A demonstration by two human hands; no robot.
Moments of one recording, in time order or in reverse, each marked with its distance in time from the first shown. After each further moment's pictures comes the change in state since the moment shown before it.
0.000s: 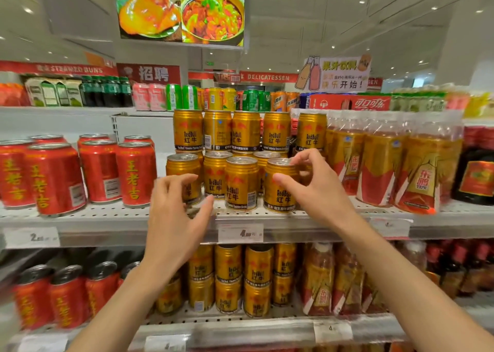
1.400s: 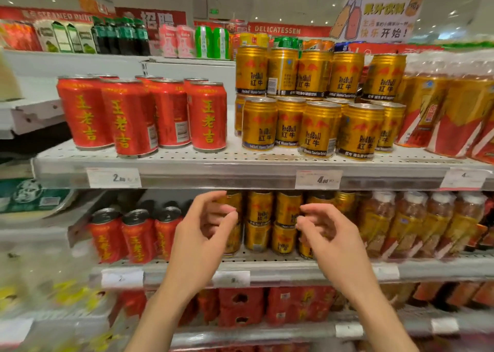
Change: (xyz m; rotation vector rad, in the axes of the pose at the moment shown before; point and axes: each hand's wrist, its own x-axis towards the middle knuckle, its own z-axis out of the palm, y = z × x) left_hand -0.089 -0.081 -0.083 -0.460 -0.259 -0.349; right_hand -0.149 -0.019 0.138 0.237 -0.003 0.338
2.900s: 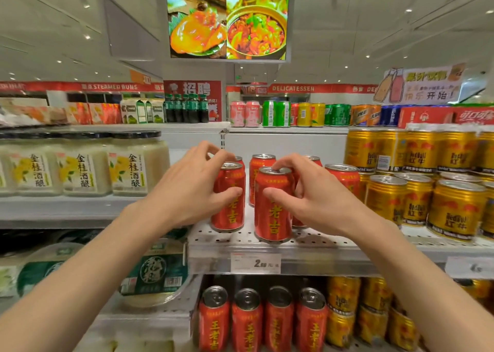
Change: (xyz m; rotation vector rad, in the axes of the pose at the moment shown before) left_hand 0.188 0.077 -0.259 1.067 -0.167 0.434; right_hand 0.099 -0.222 0.197 -0.501 -0.222 -0.566
